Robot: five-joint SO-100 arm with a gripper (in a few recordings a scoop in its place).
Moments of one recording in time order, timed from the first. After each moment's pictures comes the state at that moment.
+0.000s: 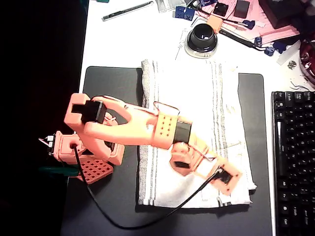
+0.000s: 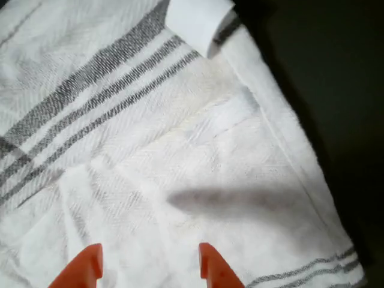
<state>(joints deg) 8.9 102.7 116.8 65.3 -66.4</state>
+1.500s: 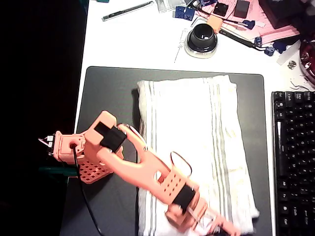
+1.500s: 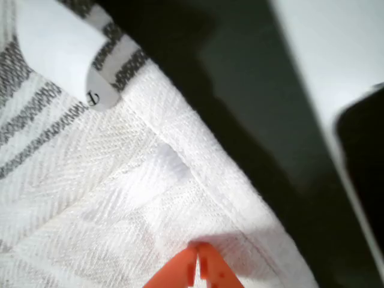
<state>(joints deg) 36.4 78.0 102.7 55.8 -90.5</state>
